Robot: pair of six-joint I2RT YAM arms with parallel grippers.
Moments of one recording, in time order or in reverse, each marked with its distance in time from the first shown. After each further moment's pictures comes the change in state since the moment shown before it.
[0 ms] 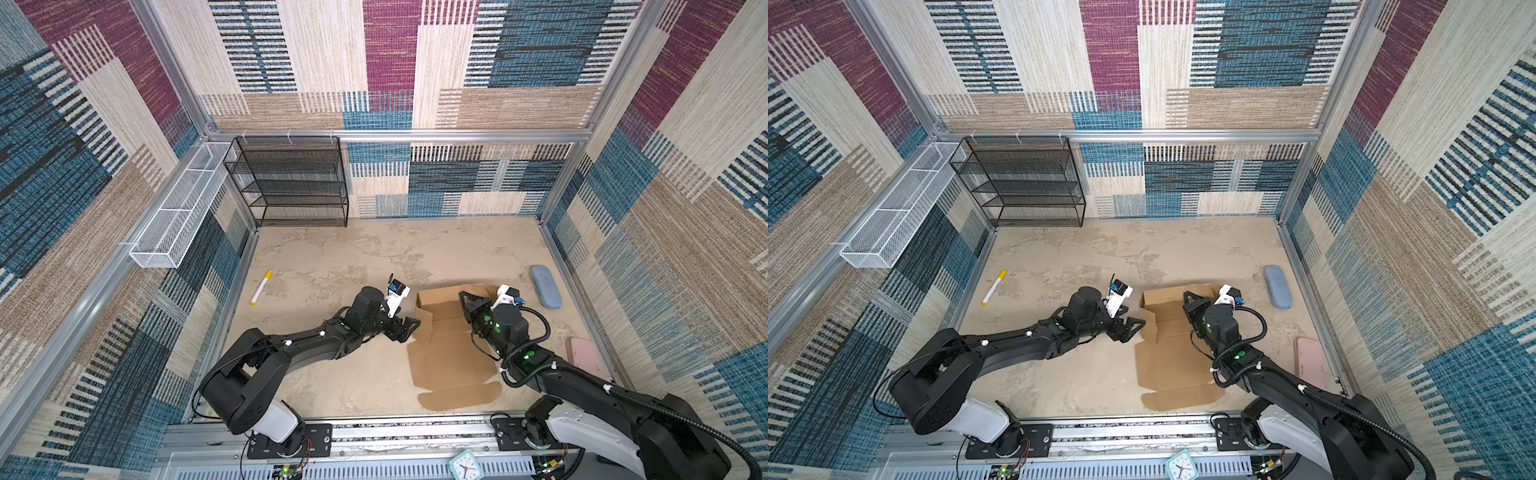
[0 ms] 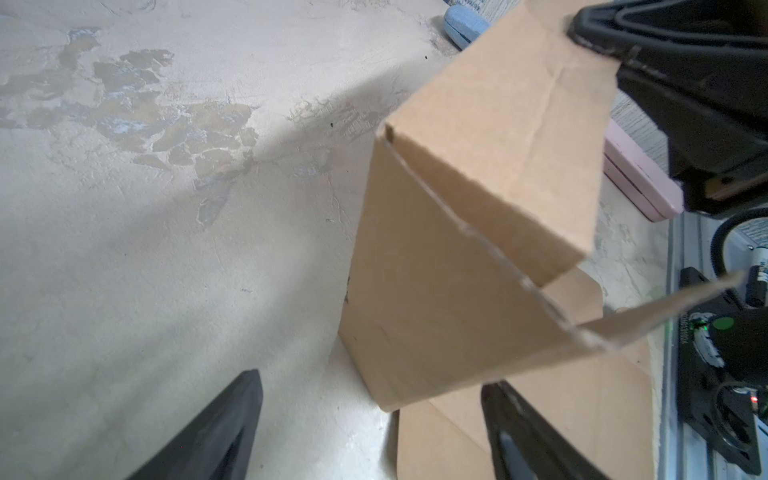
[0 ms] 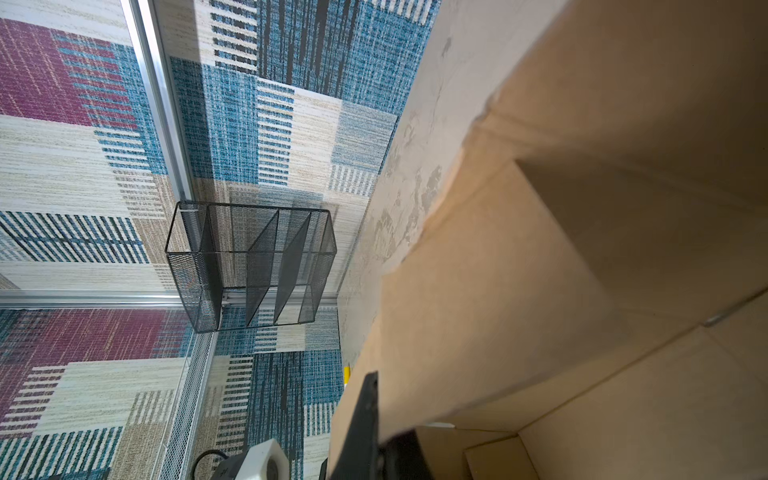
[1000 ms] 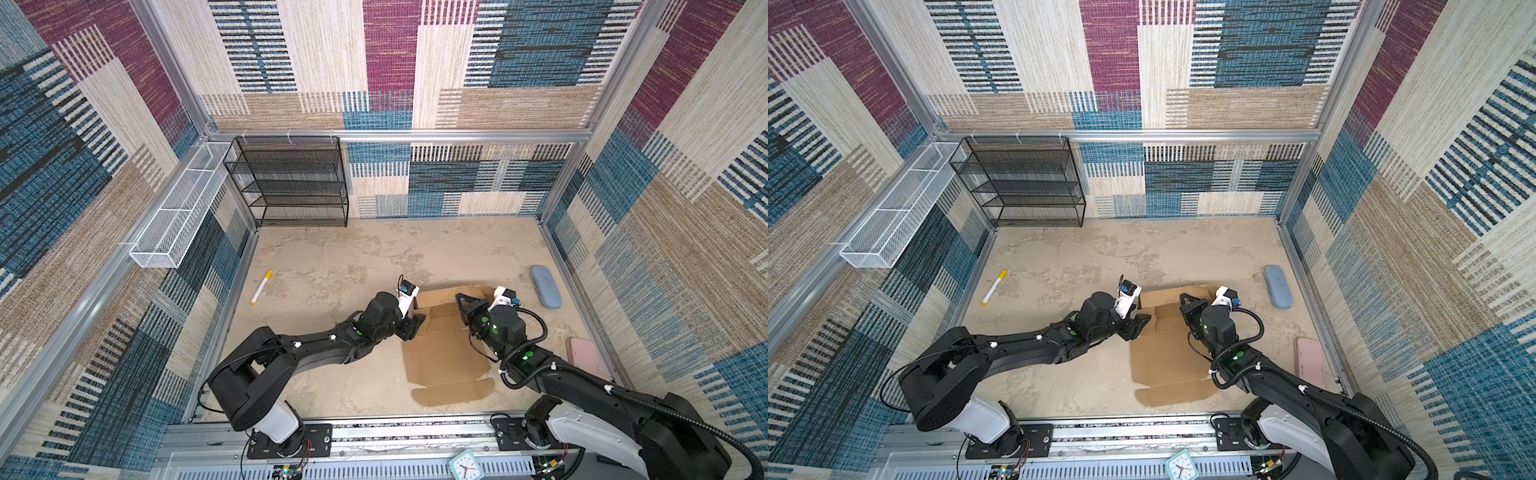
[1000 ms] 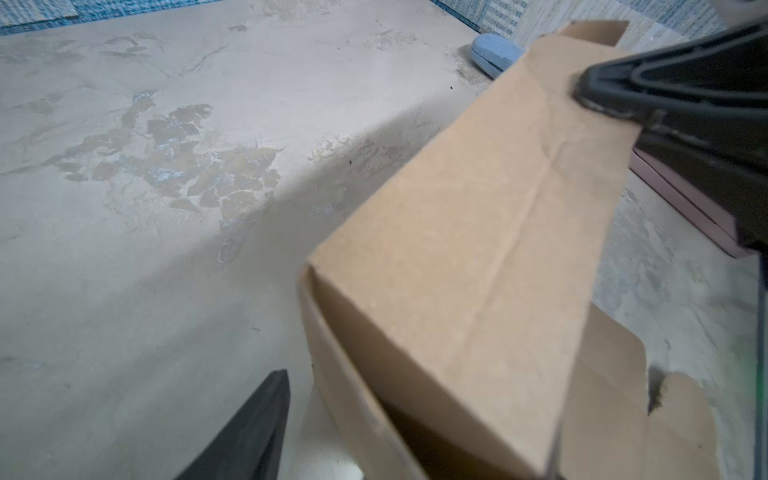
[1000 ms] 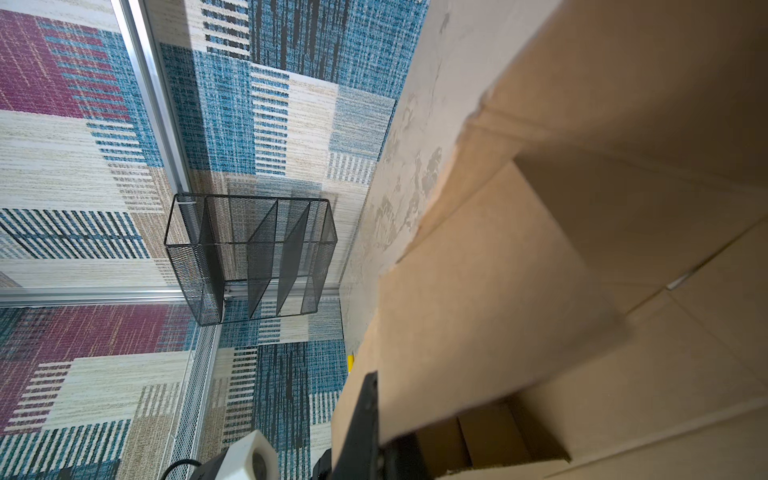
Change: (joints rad) left arm -0.111 0.033 0.026 0.064 -0.260 -0.022; right arm 0.041 -0.002 0.013 -0.030 0.010 0.039
